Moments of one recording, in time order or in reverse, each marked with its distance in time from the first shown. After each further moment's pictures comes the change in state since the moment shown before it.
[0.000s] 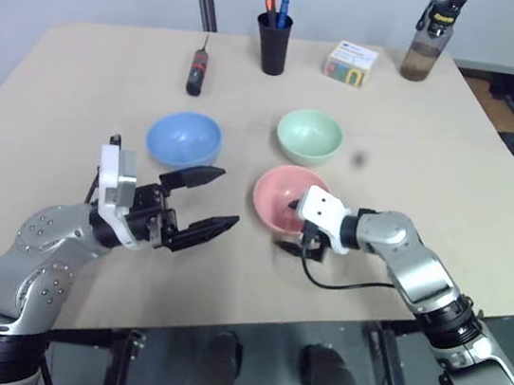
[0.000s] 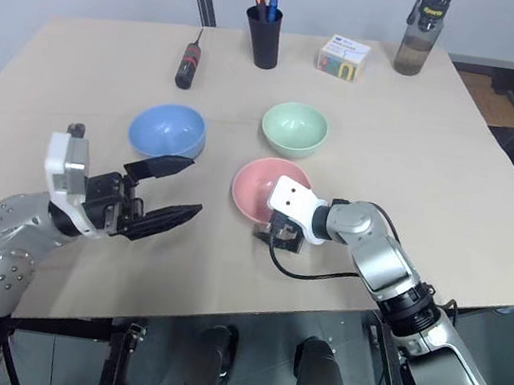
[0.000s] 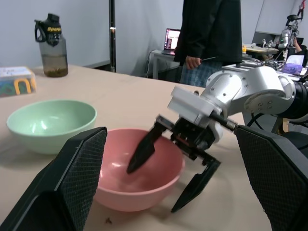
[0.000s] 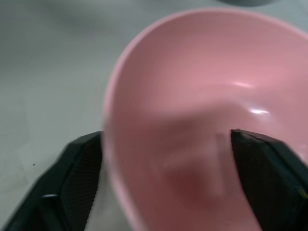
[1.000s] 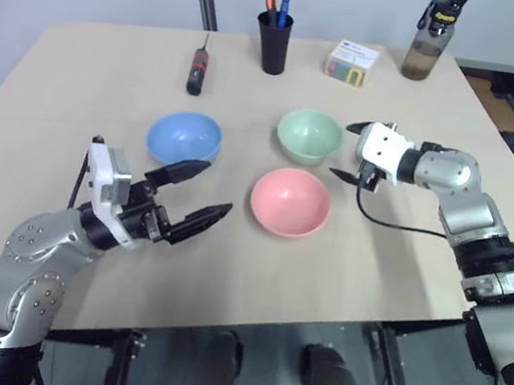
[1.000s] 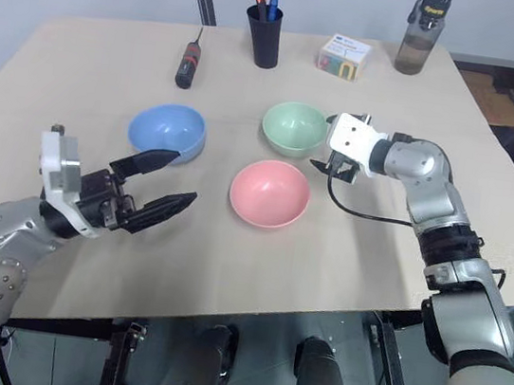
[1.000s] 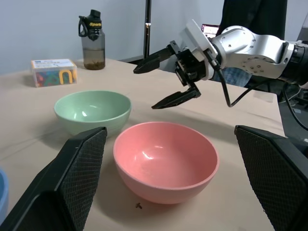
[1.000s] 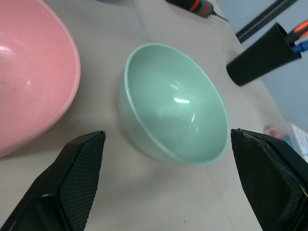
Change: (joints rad) left arm 0.052 -0.013 0.049 -0.057 0.021 0.003 0.139; right arm -0.338 -0.089 -0.175 0.658 -0.156 -0.685 -0.009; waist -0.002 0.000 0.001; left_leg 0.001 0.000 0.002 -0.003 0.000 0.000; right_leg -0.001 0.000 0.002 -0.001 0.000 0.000
